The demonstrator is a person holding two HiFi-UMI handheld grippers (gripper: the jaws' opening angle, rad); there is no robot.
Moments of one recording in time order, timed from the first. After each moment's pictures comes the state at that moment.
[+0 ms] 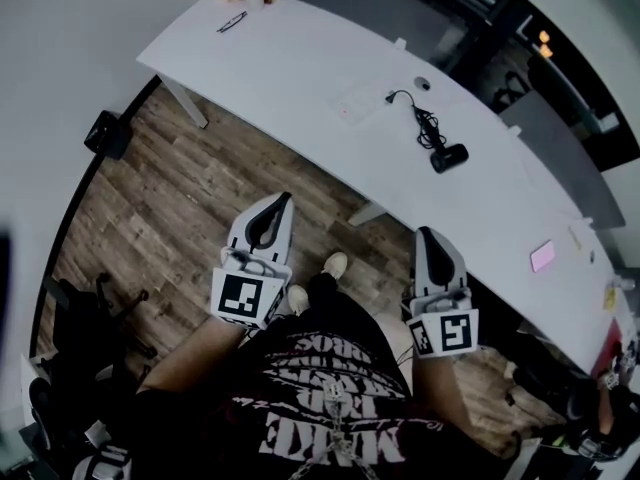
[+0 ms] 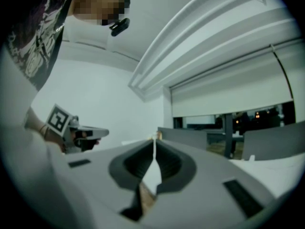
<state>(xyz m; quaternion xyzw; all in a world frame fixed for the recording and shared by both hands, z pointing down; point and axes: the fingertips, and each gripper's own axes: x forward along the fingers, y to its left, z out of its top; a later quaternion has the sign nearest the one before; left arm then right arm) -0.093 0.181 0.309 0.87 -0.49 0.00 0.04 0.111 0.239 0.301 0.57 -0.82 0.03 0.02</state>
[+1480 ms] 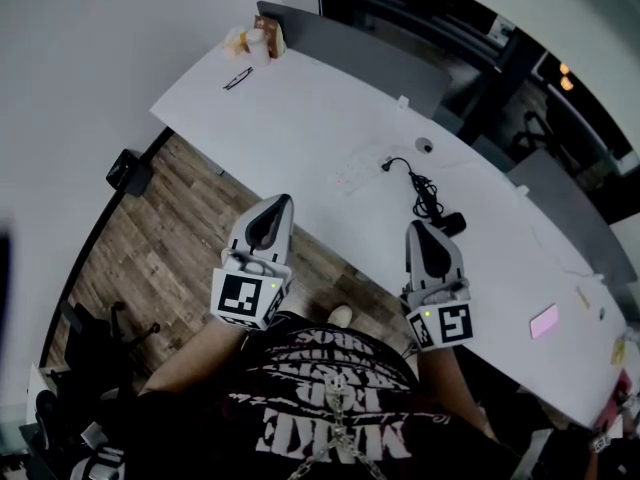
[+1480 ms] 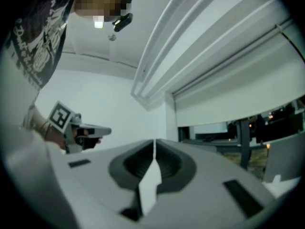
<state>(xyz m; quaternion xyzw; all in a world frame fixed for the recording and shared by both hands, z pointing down) -0.039 0.041 0.264 0.85 -0.52 0.02 -0.02 0.160 0.077 0.274 0.52 -0.85 0.00 -0.03</state>
